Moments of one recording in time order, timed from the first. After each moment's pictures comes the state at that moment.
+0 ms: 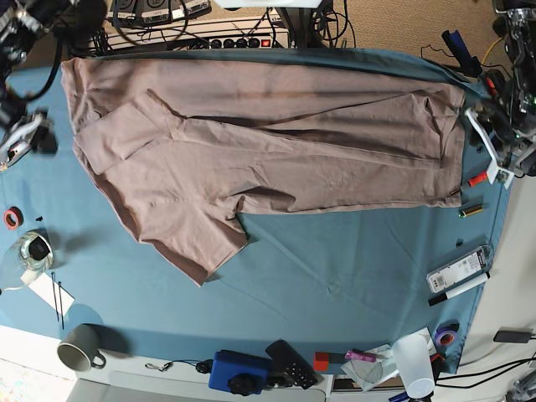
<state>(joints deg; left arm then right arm) 17.0 -29.7 -20.4 107.2 -28.4 -21.0 67.5 -8.3 27.7 54.6 91.7 57.5 38.4 -78.4</state>
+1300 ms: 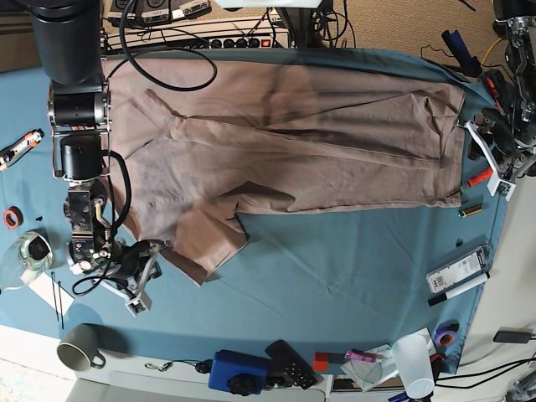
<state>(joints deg) 14.5 -29.4 -20.4 107.2 -29.5 -21.0 67.2 37.8 22.5 -10.0 49.0 10.6 32.2 -41.6</state>
